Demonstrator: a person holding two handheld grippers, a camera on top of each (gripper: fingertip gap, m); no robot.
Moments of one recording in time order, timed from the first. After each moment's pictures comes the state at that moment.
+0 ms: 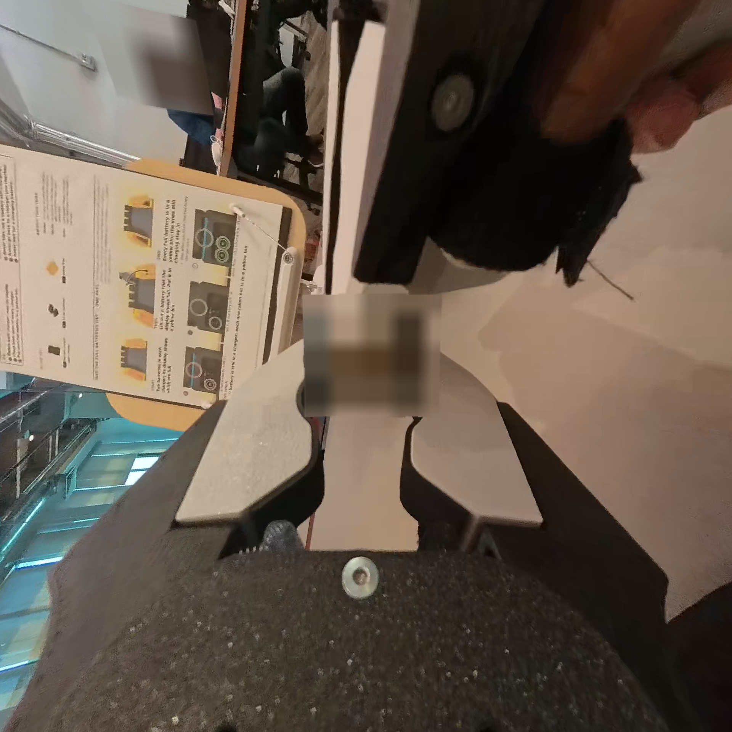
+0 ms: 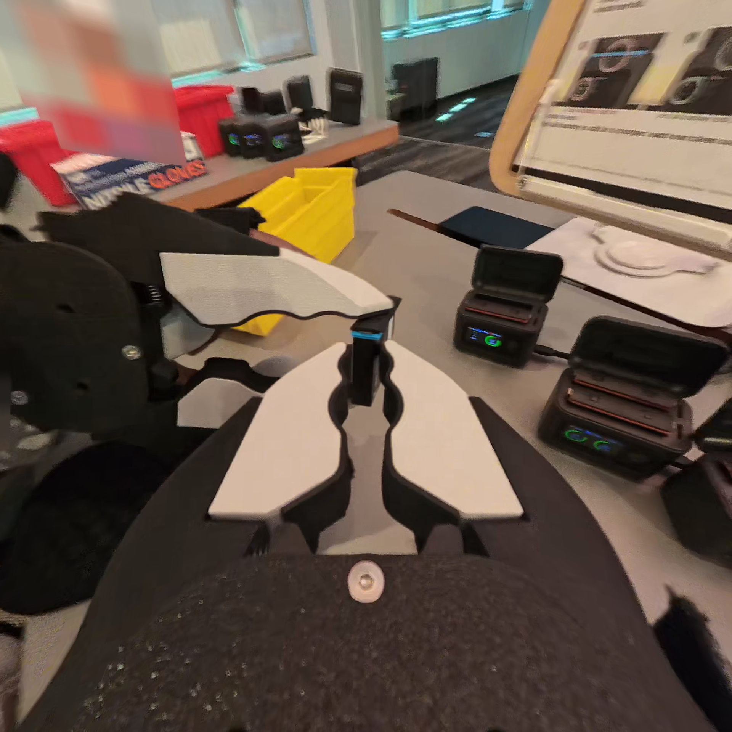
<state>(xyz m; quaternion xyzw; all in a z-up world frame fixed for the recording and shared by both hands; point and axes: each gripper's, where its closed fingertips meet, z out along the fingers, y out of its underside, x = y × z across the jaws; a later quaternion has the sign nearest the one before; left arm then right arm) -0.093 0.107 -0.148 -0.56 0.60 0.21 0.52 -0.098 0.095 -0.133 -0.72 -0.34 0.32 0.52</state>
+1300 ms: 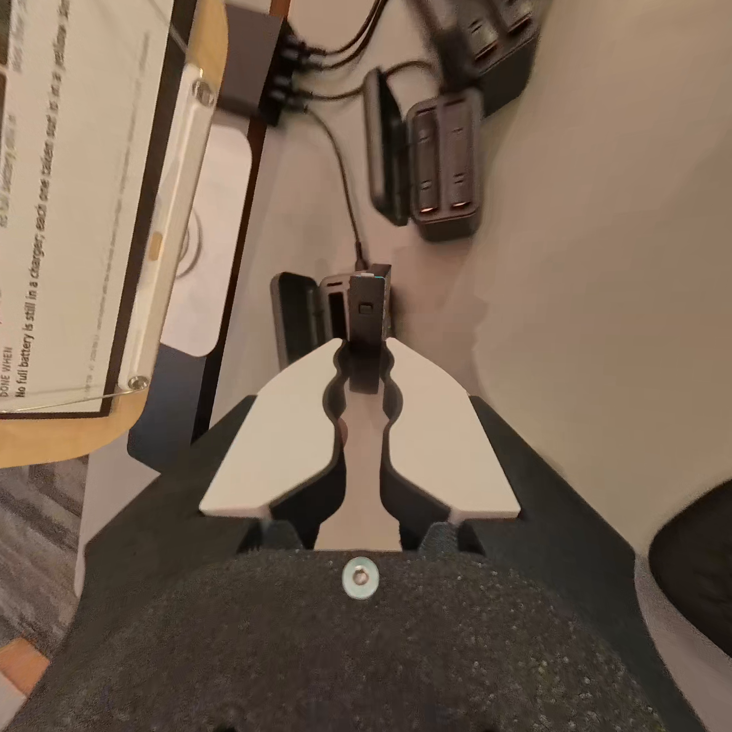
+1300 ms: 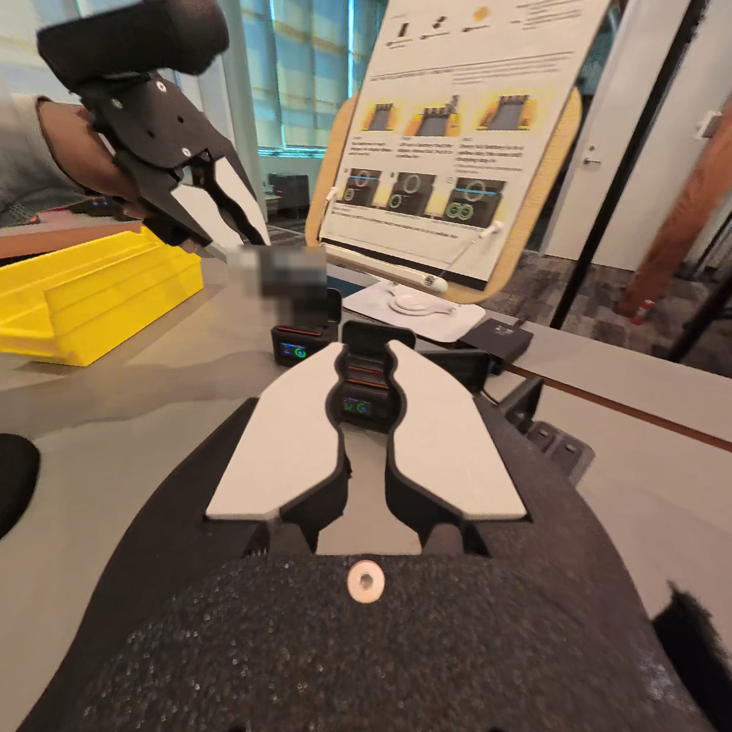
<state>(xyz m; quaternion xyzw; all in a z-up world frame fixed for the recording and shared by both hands) -0.132 0.228 -0.151 -0.76 0.59 -0.01 0.27 0.050 0.144 -0.117 -0.67 -0.25 0.21 0.66</state>
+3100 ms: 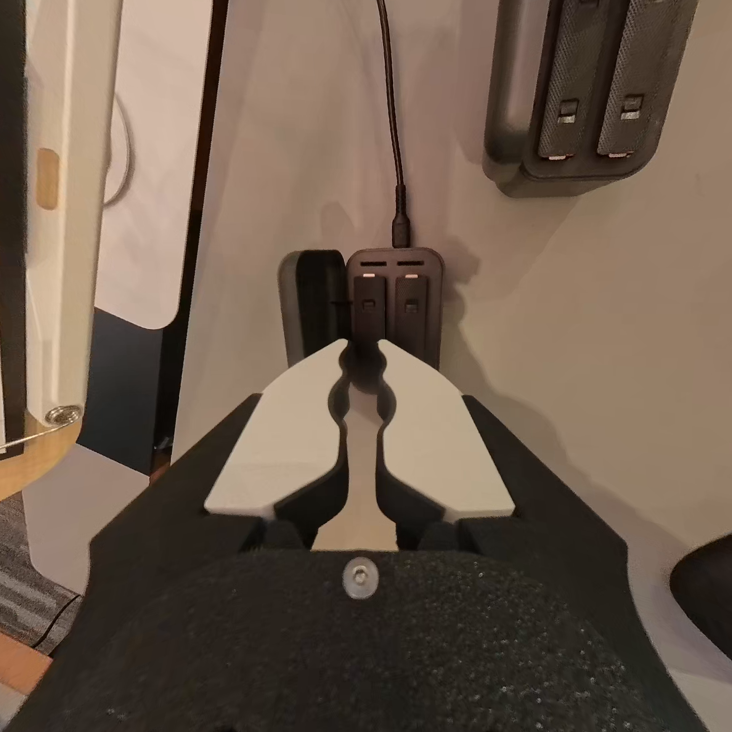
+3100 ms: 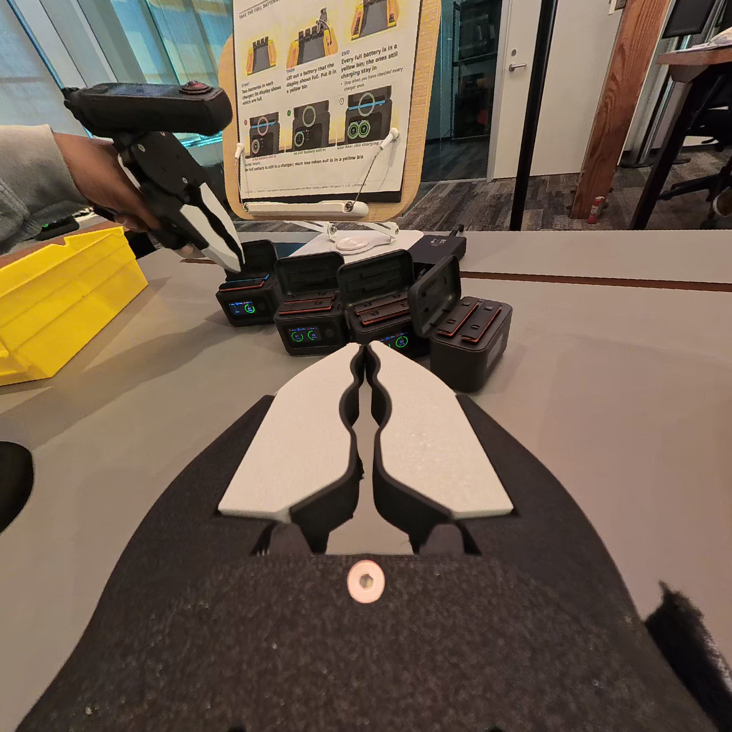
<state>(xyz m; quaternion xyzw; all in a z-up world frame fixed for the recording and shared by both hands) -0.140 0.275 -0.213 -0.82 0.56 0.02 0.15 0.121 0.123 -0.157 -0.74 -0.13 0.21 0.63</state>
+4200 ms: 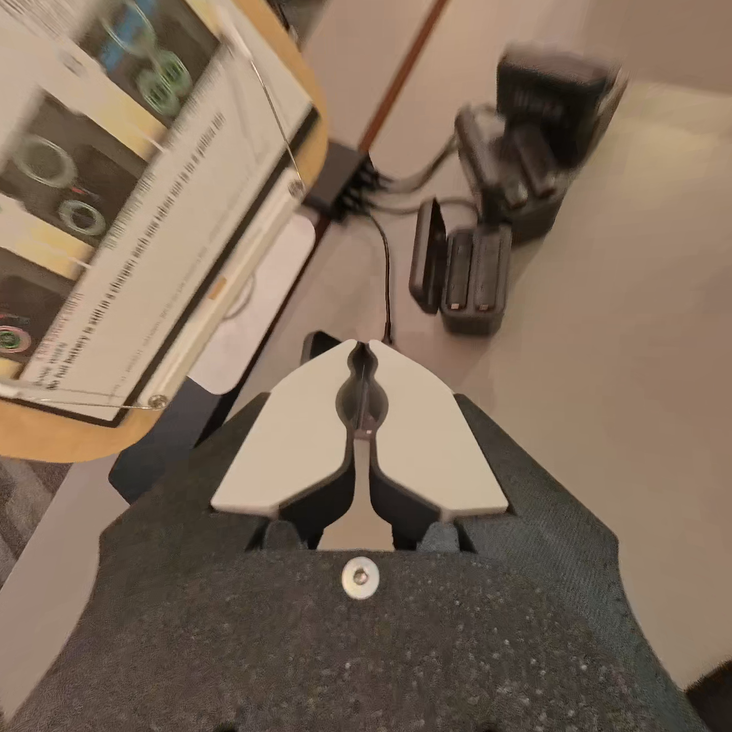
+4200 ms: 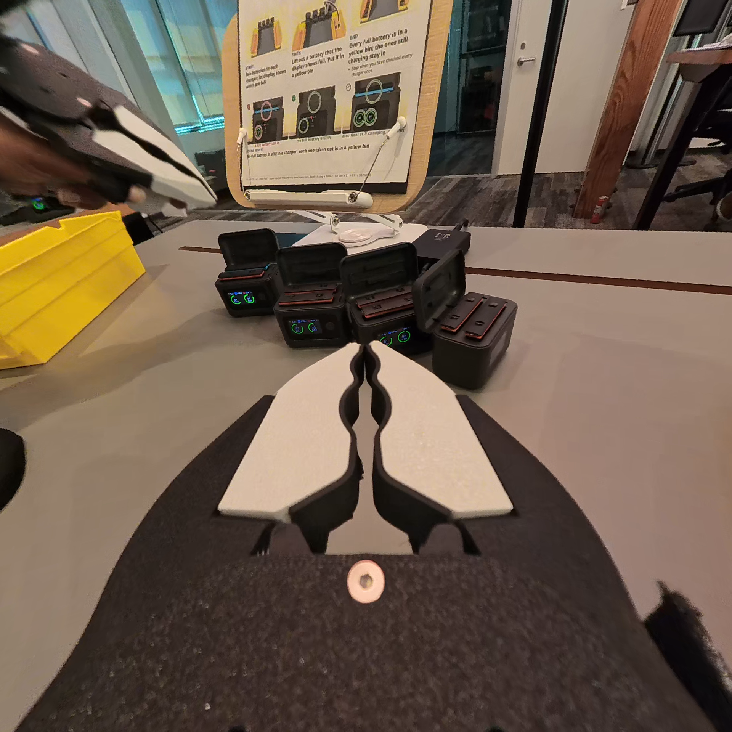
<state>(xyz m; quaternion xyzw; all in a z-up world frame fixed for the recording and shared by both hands) -0.108 0.246 -0.130 -0.76 0.49 -0.06 0.41 0.117 0.122 -0.162 -0.74 -0.14 0.20 0.62</state>
